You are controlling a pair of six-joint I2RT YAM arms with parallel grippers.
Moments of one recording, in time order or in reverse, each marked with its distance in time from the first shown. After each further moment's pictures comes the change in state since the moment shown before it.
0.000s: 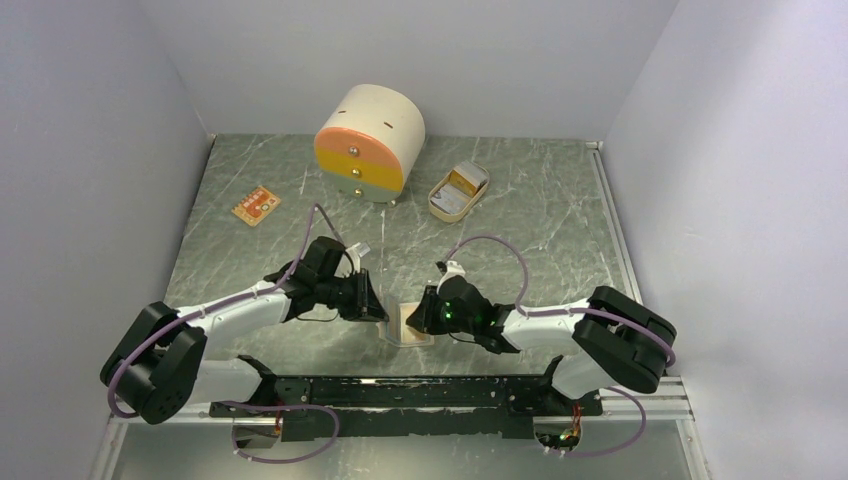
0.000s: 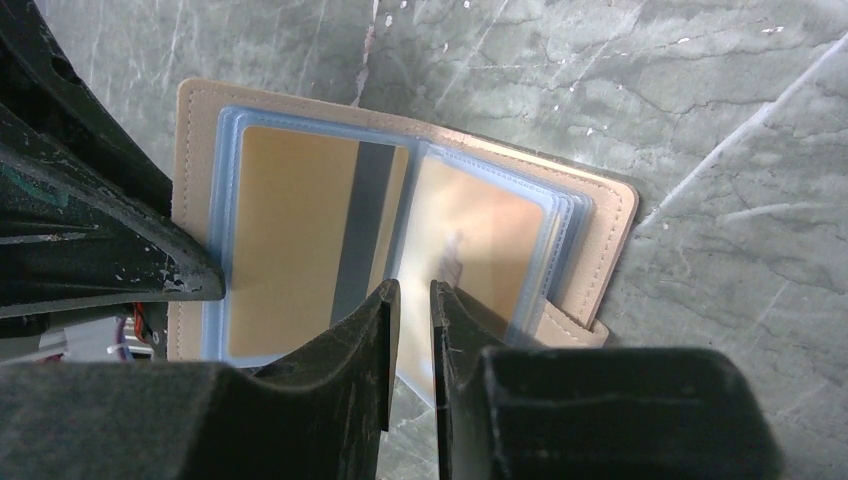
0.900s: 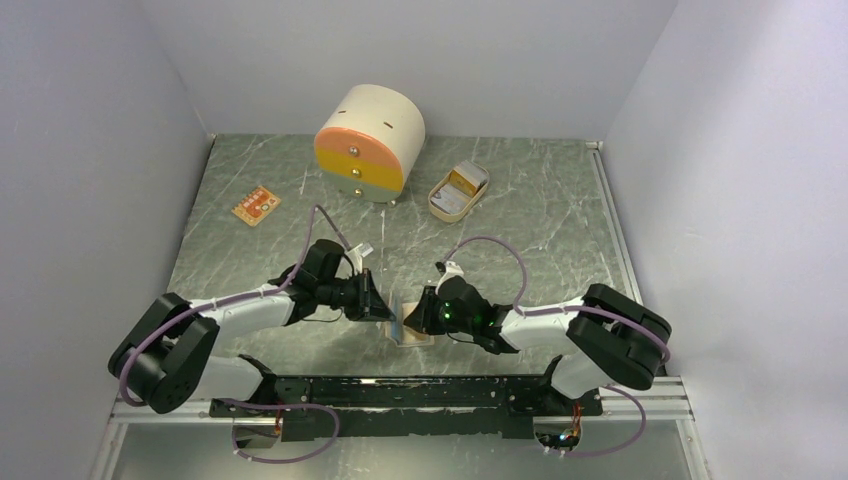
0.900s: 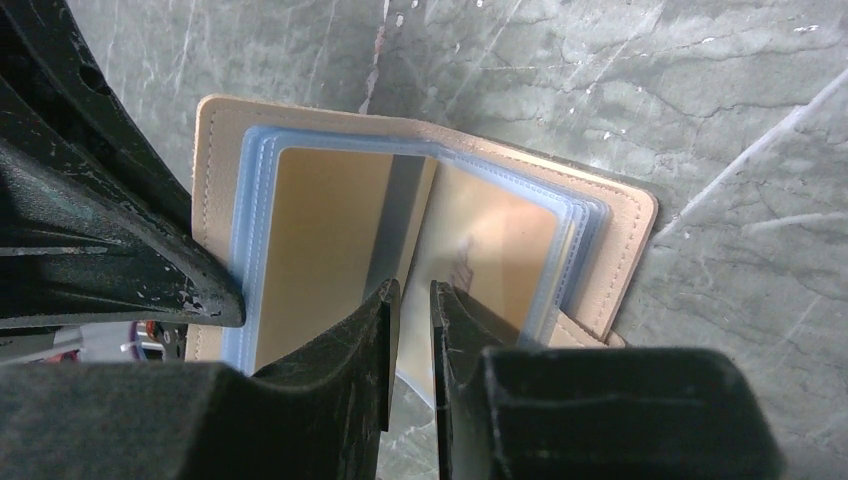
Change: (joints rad) left arm -0.001 0.049 -0.058 0.209 0.096 -0.045; right arm 0.000 0.027 -0.010 0.053 -0.015 0.016
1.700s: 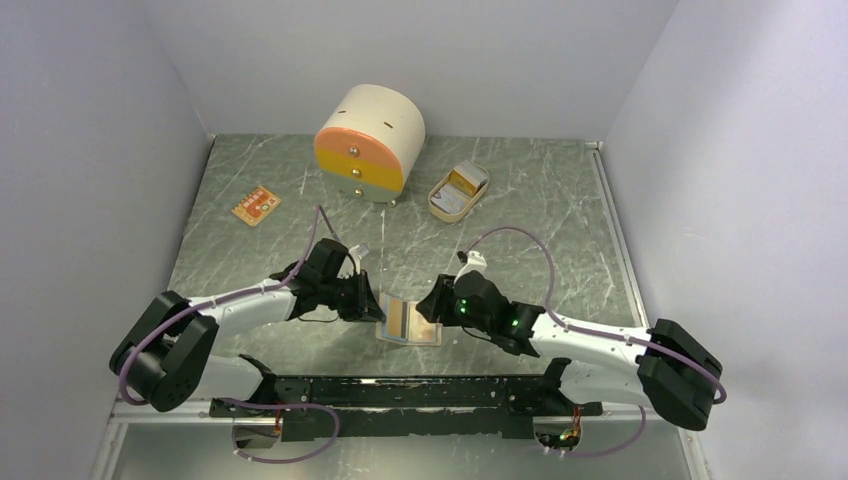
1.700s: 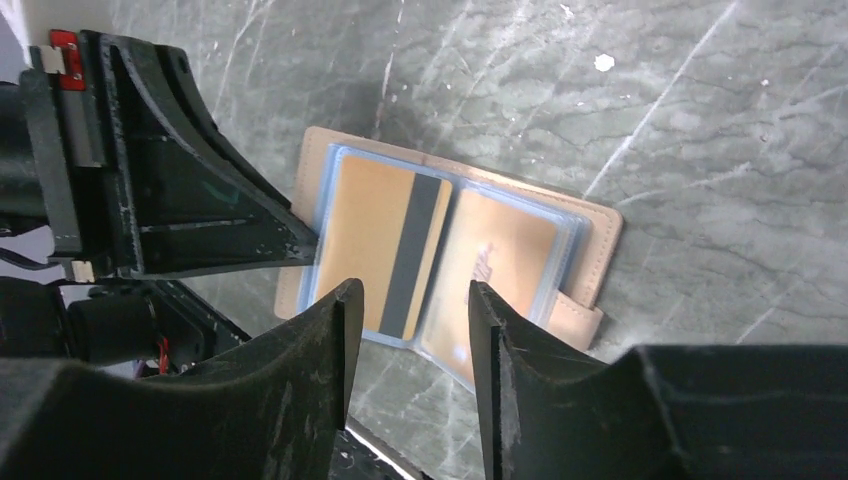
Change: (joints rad) left arm -0.005 0.015 0.051 -0.185 -0.161 0.045; right arm 0.000 -0.336 0.029 -0.343 0.181 -0.018
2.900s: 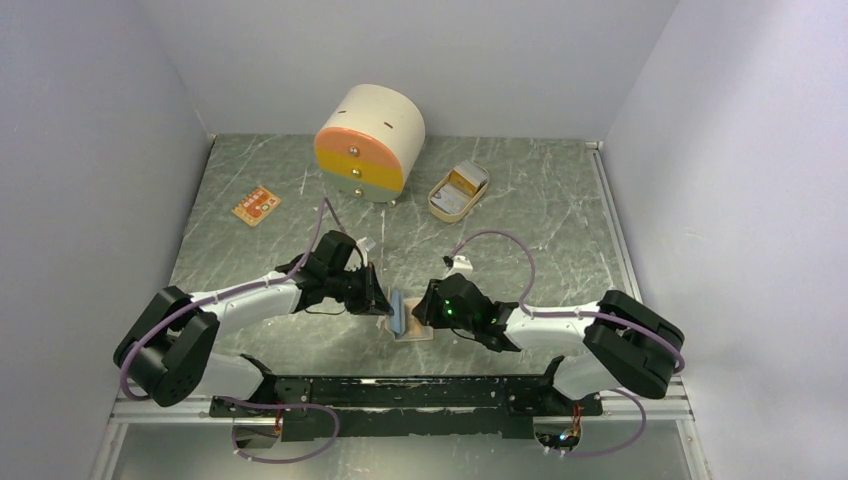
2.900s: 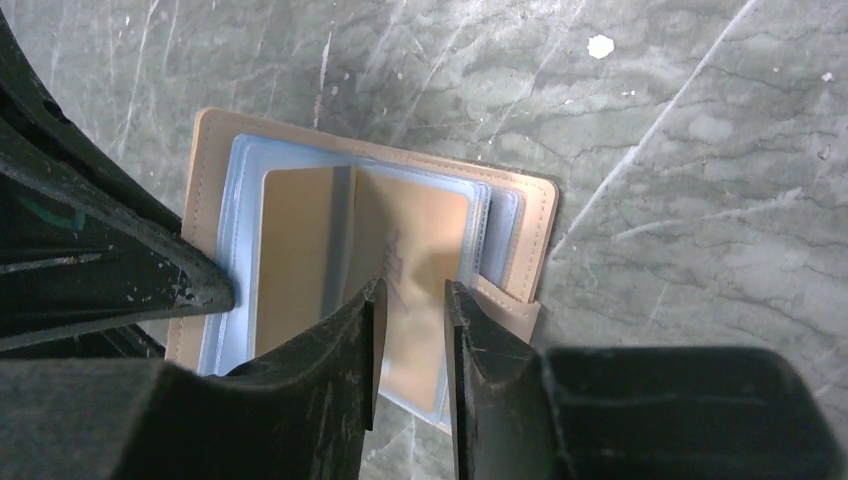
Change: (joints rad) left arm -0.031 0.029 0.079 -0.017 -0.003 -0.030; right arm 0.002 0.273 0.006 0.206 -0.010 -0.012
